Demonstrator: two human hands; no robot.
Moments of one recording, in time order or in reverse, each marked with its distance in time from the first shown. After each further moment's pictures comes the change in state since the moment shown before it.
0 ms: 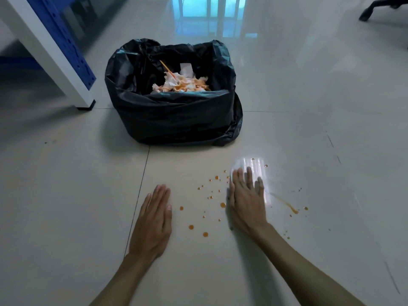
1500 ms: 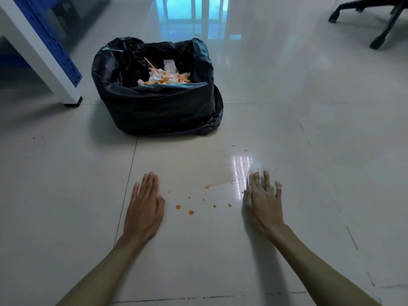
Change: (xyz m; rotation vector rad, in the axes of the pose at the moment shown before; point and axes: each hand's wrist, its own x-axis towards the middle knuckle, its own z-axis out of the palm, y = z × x) left_hand -0.012 0.005 0.005 0.154 -0.082 0.012; right_hand -0.074 0.068 -0.028 -0.146 0.041 0.147
